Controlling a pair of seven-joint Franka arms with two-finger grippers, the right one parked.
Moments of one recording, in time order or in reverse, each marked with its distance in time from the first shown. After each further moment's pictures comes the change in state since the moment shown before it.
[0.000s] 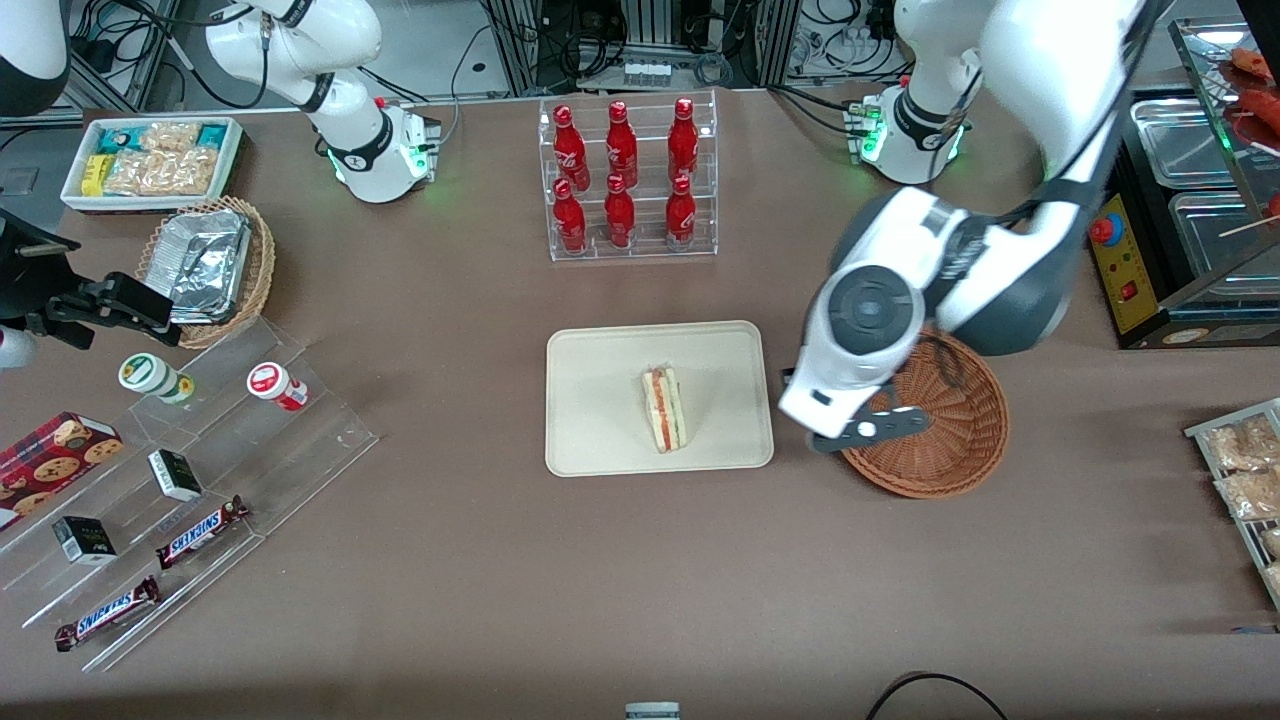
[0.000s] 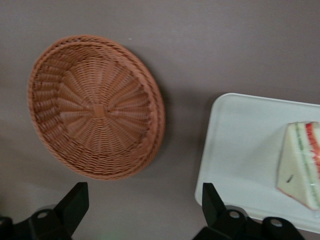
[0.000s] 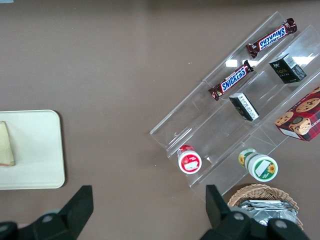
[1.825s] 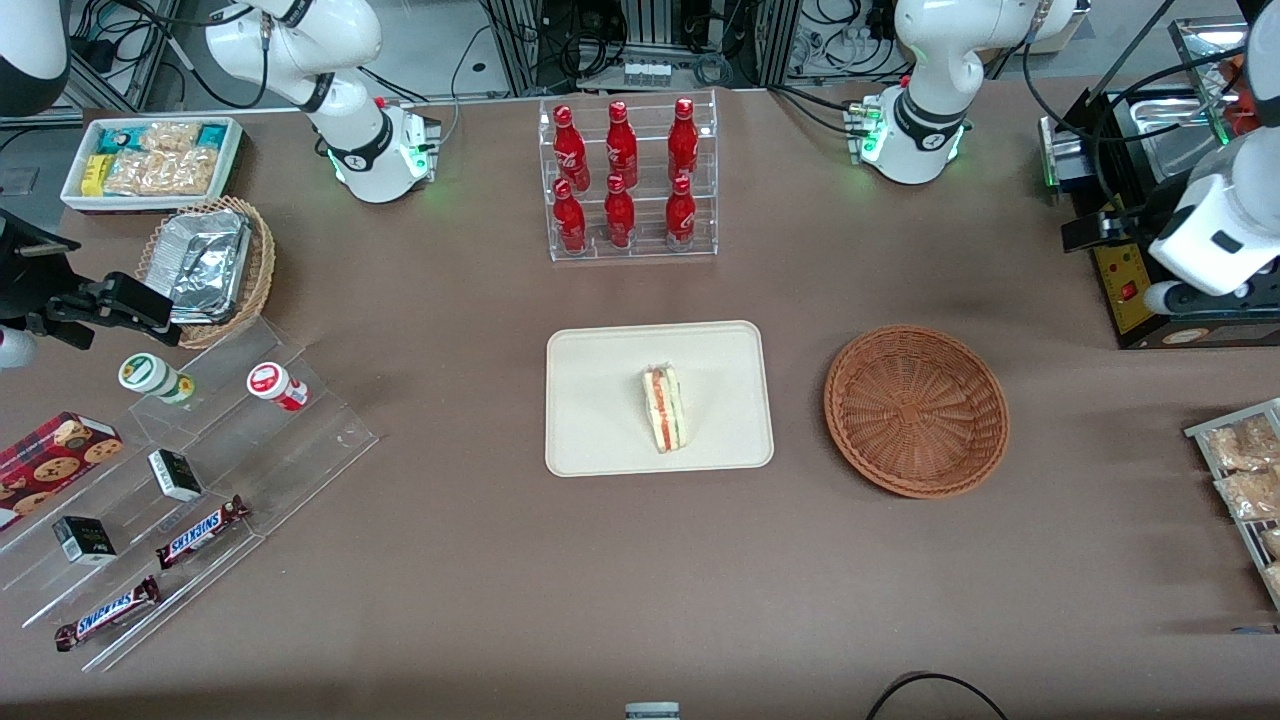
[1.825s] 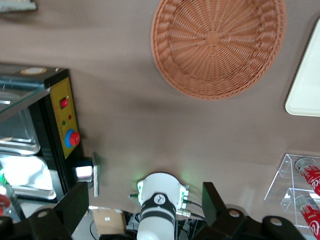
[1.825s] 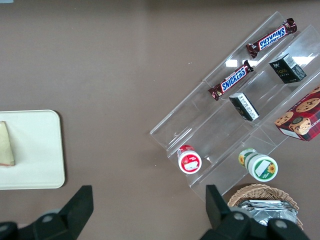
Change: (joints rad) arm 0.058 -0.444 0.479 -0.118 -0.218 -0.383 0.619
